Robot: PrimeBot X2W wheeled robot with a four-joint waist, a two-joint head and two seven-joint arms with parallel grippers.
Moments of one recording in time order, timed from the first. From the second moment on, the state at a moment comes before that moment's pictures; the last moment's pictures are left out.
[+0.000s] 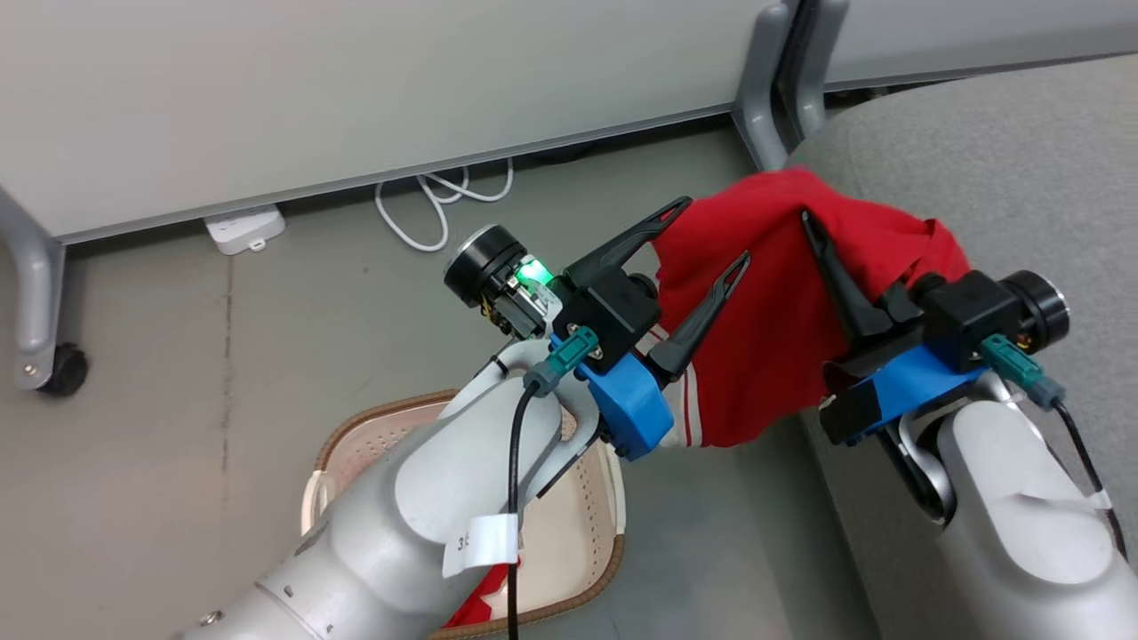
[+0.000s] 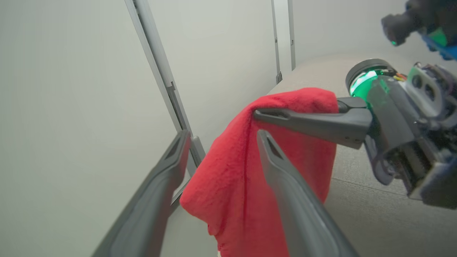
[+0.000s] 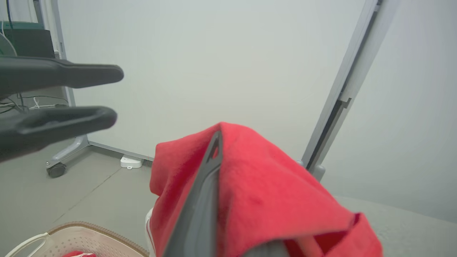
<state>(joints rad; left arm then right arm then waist) -0.83 0.06 -0.94 0.59 -0.41 -0.08 -0.26 -0.54 -0.21 0.28 0.41 0.13 0.13 -0.26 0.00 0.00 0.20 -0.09</state>
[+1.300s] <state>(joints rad) -0.80 0.05 -1.02 0.56 -0.37 -0.11 -0.26 -0.33 -0.19 -0.06 0.21 0.10 0.13 -0.26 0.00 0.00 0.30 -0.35</state>
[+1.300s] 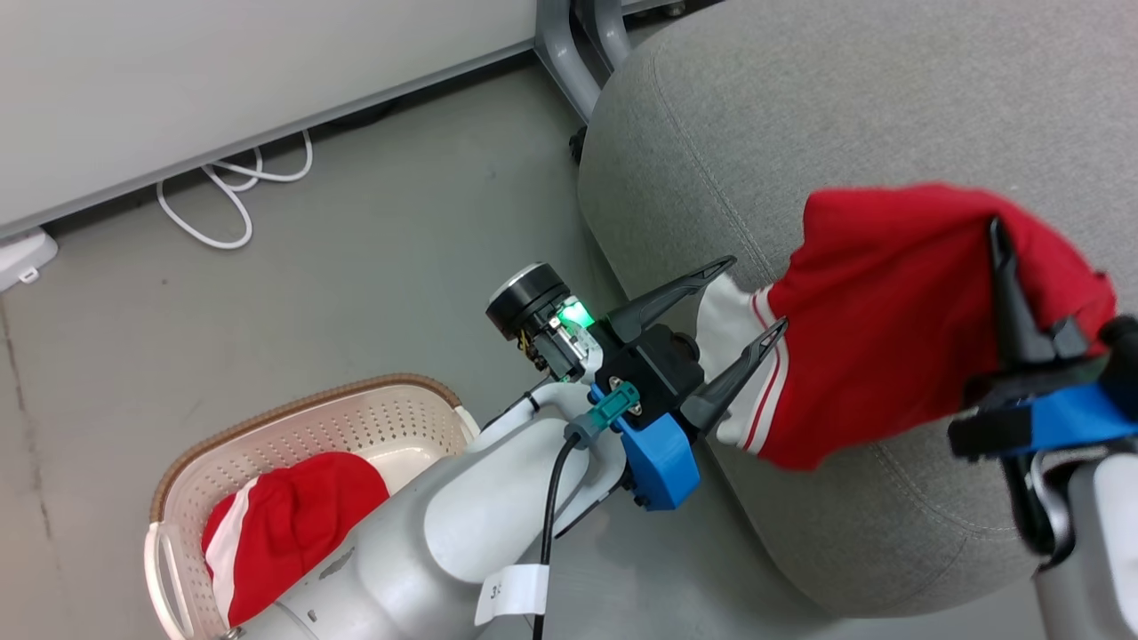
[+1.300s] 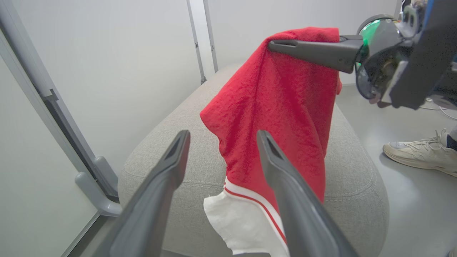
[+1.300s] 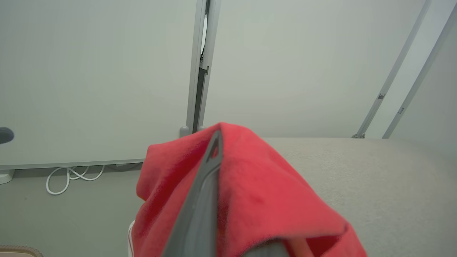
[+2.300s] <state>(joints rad) -1.03 0.07 -1.02 0.49 -0.26 -0.08 -0.26 -0.88 -0.59 -0.45 0.41 0.10 0.13 -0.26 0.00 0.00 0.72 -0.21</state>
